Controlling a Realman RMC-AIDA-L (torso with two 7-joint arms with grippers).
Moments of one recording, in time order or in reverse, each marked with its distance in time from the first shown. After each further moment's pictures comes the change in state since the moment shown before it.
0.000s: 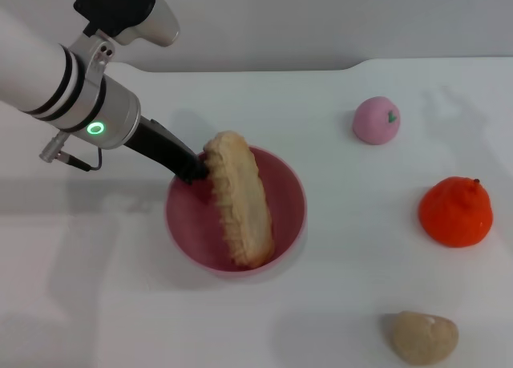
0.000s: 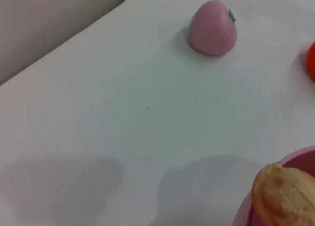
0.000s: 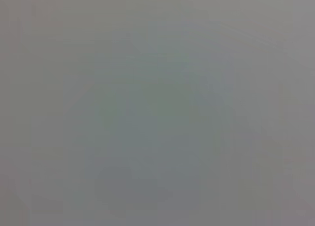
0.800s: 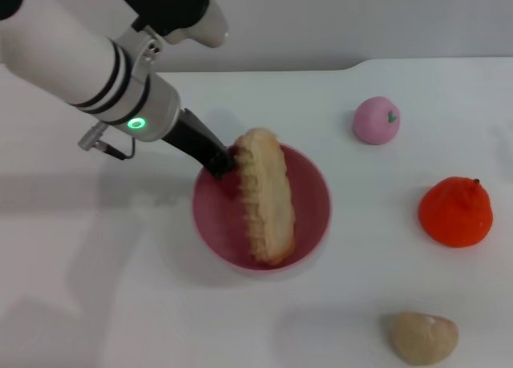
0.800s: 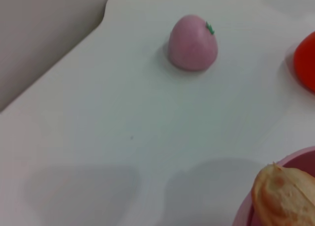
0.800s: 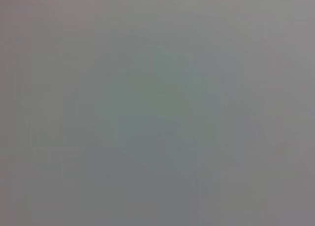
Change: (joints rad) left arm -0.045 -0.004 0.139 0.004 -0.001 0.080 -0.030; right arm -0.079 0.065 0.430 0.288 -0.490 -0.544 0.346
